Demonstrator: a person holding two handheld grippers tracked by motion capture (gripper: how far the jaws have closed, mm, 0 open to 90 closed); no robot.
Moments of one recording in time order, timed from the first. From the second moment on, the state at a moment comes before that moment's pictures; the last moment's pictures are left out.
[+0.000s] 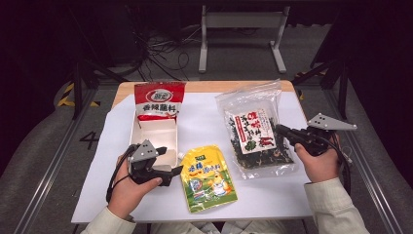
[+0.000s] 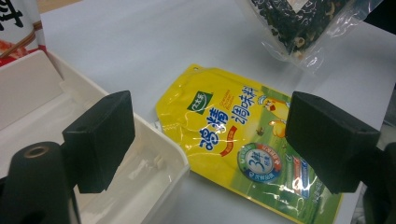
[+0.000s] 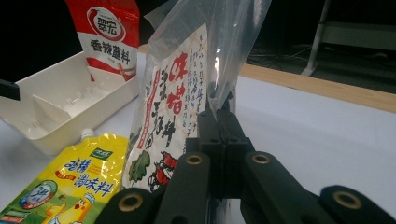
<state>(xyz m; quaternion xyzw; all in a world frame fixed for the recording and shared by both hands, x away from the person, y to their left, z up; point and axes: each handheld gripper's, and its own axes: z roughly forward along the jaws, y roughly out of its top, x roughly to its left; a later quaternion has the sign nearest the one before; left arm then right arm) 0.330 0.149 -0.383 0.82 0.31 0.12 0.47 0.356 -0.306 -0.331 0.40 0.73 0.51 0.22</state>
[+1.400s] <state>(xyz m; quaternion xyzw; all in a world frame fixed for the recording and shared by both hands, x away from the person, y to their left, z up) 0.345 0.104 -0.387 0.79 0.26 0.07 0.55 0.321 -0.257 -0.309 0.31 0.74 0.57 0.19</state>
